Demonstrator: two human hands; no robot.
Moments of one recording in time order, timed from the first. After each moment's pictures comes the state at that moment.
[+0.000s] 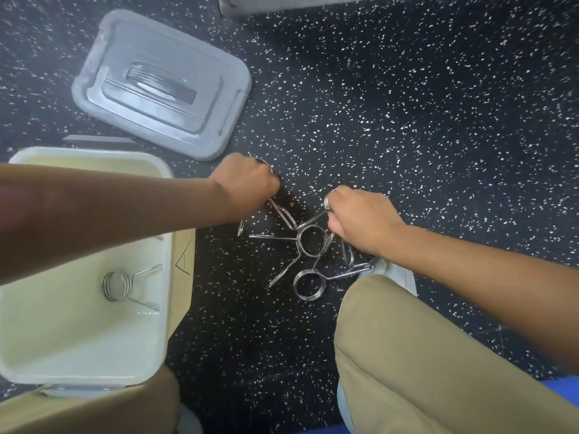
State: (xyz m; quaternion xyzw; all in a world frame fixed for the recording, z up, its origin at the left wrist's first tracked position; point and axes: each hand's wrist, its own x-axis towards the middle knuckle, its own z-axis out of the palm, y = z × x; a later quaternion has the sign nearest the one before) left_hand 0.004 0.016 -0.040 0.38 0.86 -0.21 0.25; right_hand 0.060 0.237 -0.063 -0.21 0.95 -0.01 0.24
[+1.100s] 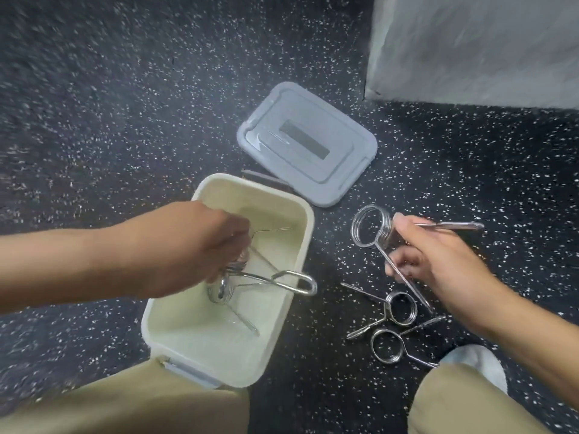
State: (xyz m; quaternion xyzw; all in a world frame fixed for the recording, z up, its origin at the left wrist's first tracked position) left_hand 0.078 -0.170 0.139 0.07 0.93 0.12 0.34; right_hand 0.035 0.131 0.061 0.11 0.68 -0.62 0.37
